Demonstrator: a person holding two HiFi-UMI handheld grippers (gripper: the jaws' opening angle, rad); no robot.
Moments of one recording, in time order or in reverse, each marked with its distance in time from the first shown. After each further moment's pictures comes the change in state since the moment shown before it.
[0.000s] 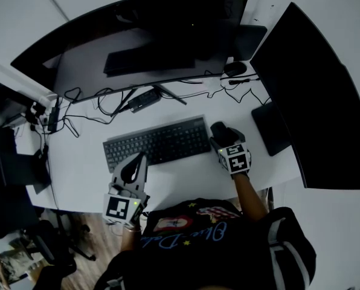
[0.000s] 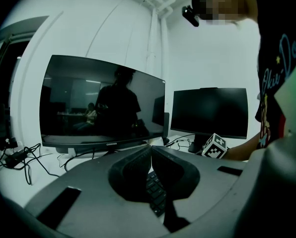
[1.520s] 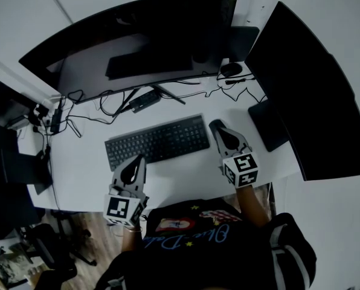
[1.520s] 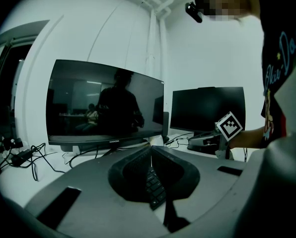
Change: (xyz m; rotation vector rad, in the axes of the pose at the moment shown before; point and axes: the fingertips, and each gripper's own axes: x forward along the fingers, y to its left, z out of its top) left arm -0.024 -0.004 -0.010 0.009 0.003 0.016; right arm -0.100 0.038 0.090 0.021 -0.393 0.040
